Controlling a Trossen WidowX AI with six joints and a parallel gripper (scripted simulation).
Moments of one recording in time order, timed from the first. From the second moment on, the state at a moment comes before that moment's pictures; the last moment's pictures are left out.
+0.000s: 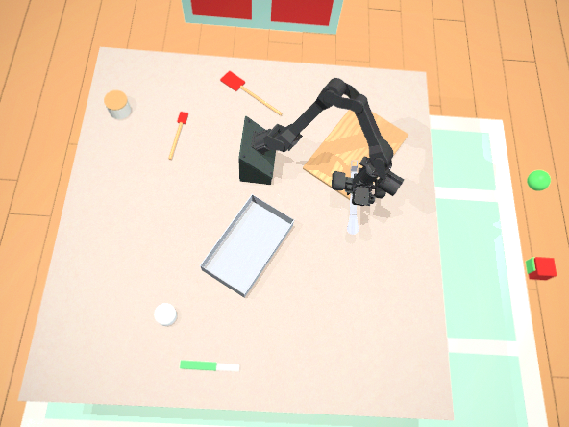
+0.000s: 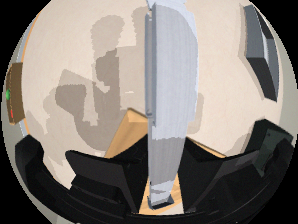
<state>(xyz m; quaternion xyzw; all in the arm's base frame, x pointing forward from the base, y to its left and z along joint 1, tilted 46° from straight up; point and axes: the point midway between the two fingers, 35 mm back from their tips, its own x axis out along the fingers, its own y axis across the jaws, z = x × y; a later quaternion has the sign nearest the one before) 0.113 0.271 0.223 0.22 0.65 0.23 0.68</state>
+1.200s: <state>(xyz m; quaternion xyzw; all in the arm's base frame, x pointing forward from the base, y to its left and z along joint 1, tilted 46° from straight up) -0.002 0.280 0.243 0.33 0.67 0.16 0.65</state>
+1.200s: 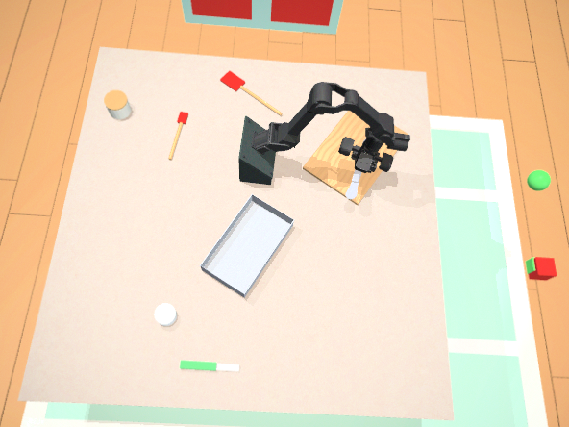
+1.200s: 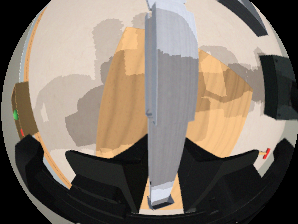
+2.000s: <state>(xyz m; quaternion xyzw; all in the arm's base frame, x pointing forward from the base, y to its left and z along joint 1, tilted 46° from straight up) -0.073 0.258 0.258 0.42 0.70 0.12 0.57</state>
